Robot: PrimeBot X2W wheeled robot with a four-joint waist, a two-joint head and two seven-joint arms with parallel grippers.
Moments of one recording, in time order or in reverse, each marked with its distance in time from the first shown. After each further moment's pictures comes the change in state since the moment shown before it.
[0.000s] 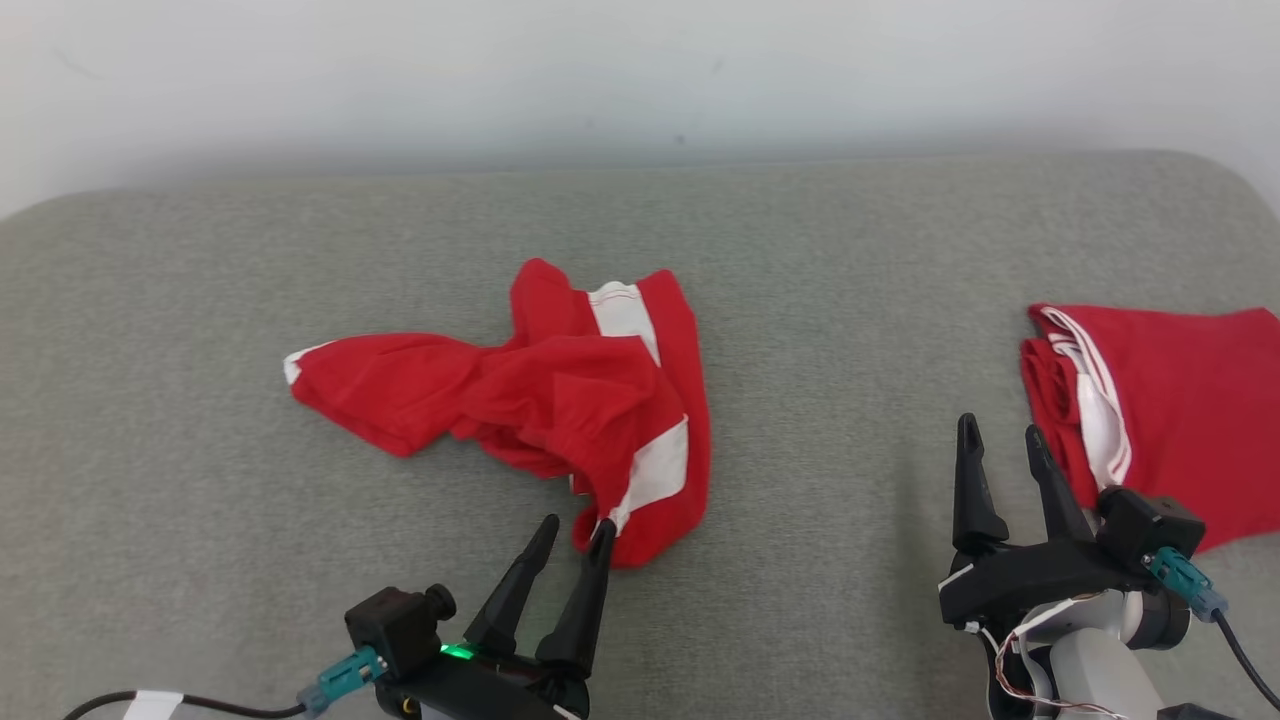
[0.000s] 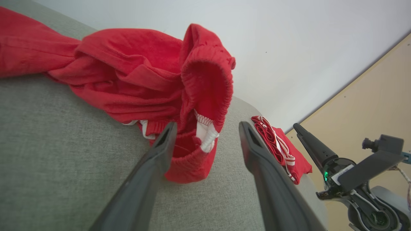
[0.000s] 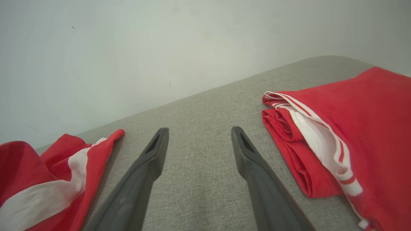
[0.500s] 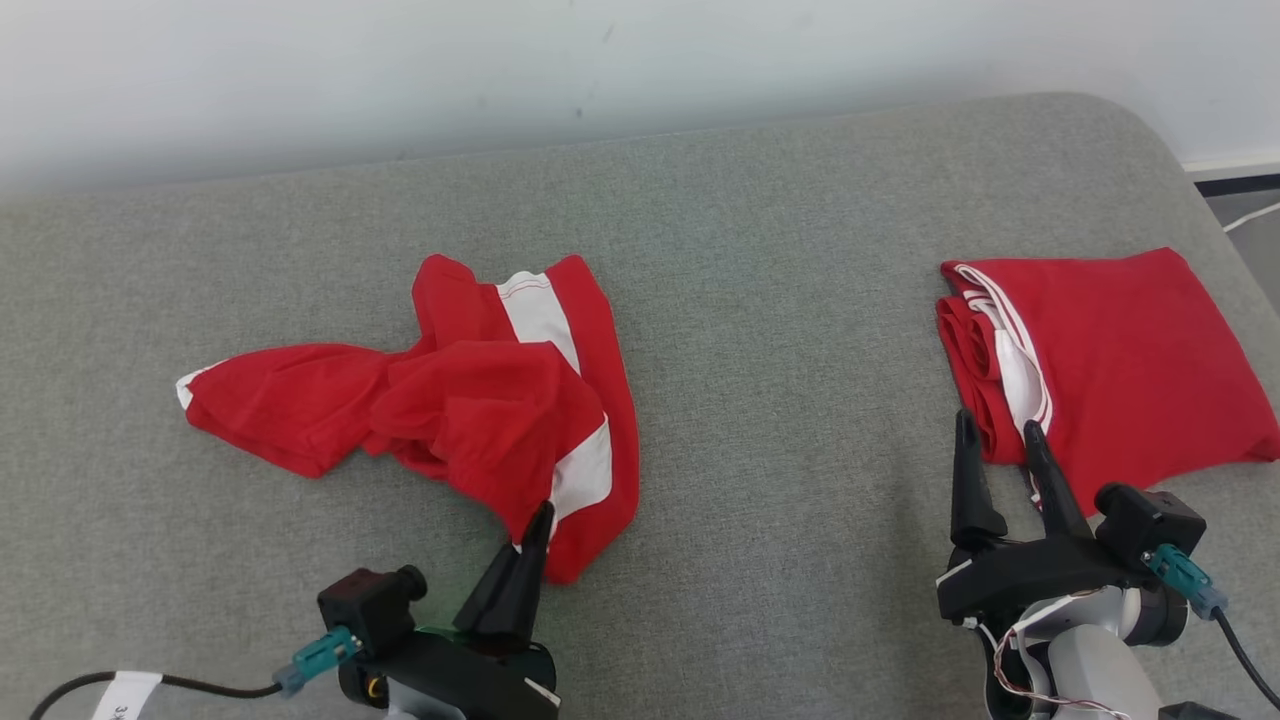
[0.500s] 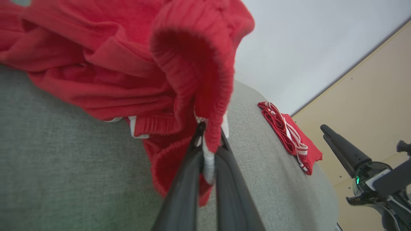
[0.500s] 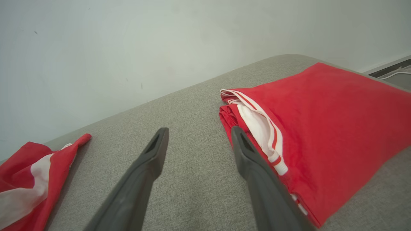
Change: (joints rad) left arm -0.048 0.000 0.049 0.078 0.043 -0.002 0.000; right arm -0.004 0.009 0.001 -0.007 0.003 0.000 0.000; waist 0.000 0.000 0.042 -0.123
